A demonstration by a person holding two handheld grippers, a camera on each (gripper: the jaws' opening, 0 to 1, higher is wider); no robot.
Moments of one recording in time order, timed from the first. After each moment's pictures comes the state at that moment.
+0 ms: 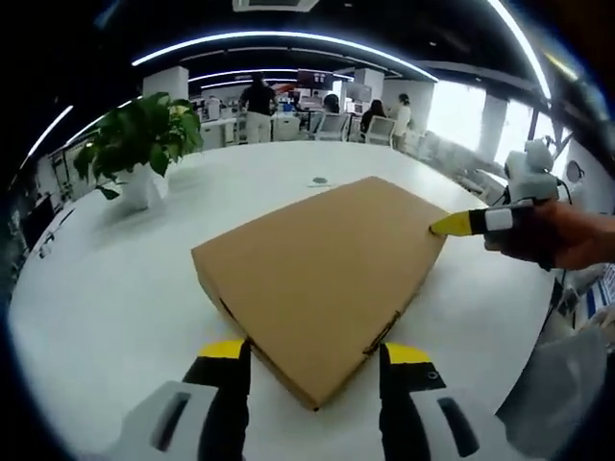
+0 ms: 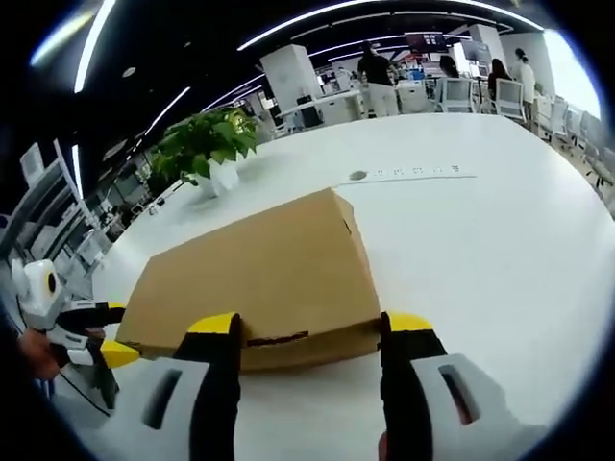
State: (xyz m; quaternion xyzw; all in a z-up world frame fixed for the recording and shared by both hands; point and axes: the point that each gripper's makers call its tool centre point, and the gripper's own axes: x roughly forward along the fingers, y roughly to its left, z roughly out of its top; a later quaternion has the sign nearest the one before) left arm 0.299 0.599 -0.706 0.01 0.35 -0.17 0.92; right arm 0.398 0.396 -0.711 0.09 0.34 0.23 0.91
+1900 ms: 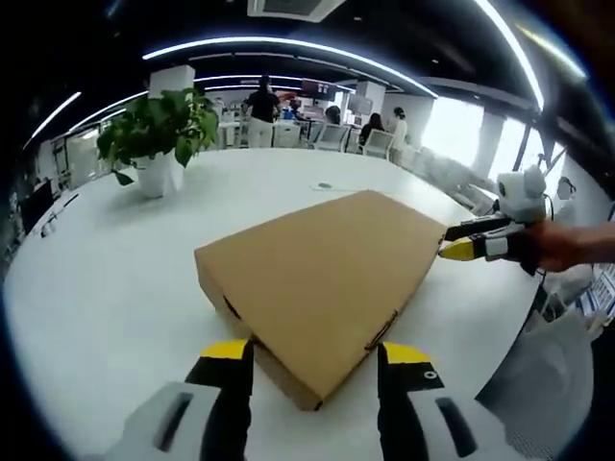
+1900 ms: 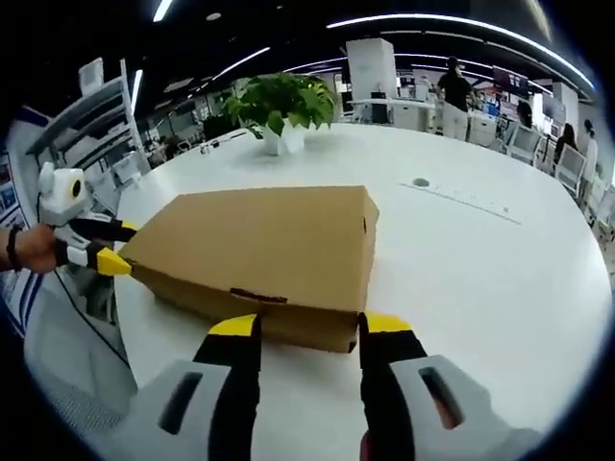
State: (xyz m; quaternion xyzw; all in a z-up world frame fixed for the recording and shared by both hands) left arm 0.265 0.629 -0.699 -0.02 0.33 -0.19 0.93; right arm 0.355 0.412 -0.712 -0.04 0.32 0.35 0.88
